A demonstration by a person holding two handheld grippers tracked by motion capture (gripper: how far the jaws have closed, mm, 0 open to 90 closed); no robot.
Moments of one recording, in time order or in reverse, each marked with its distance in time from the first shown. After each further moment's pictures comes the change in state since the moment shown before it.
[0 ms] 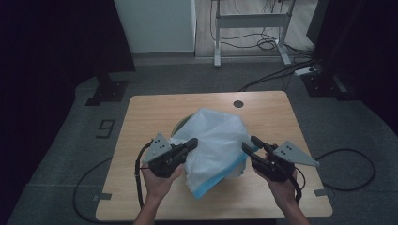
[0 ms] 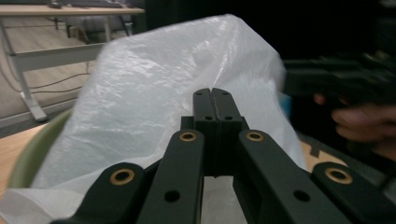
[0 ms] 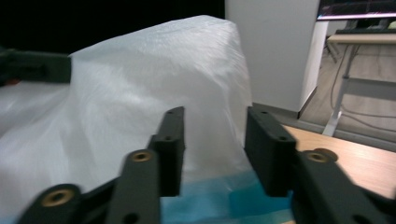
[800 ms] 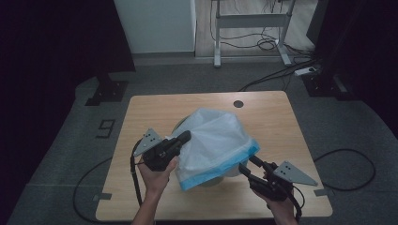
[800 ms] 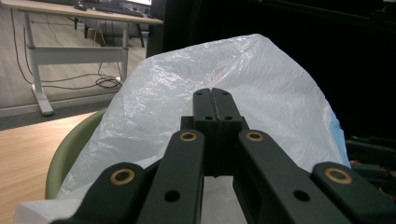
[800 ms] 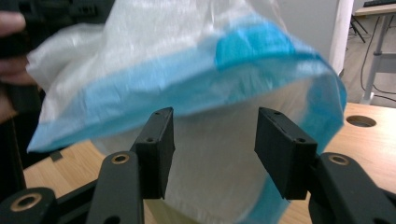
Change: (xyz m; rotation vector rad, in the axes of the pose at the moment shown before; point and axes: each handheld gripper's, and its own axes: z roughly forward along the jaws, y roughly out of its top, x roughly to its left) left arm 0.016 -0.002 -0.001 -0.053 0.029 -0.096; right arm 0.014 -0.042 -0.015 0.019 0.079 0.091
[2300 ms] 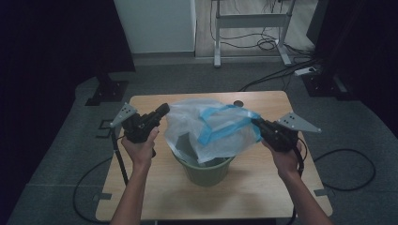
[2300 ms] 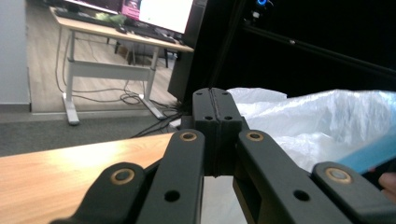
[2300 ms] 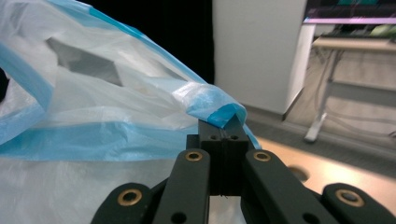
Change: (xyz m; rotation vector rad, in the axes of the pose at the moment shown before) left arm 0.072 0.046 -0.005 -0.122 0.095 -0.110; right arm -0.060 0.095 0.050 0.000 -0.123 -0.125
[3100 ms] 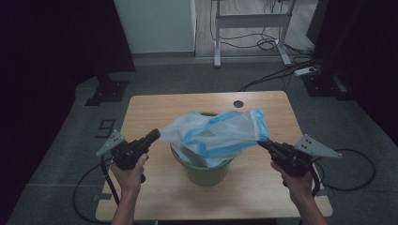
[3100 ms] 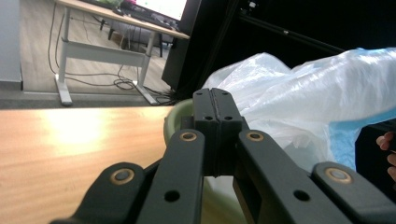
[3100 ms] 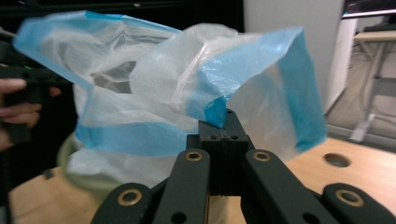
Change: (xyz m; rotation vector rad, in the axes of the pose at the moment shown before) left arm 0.006 -0.061 -0.057 0.047 -0.039 -0.052; right arm 0.013 -0.035 -0.061 -0.029 0.164 0.089
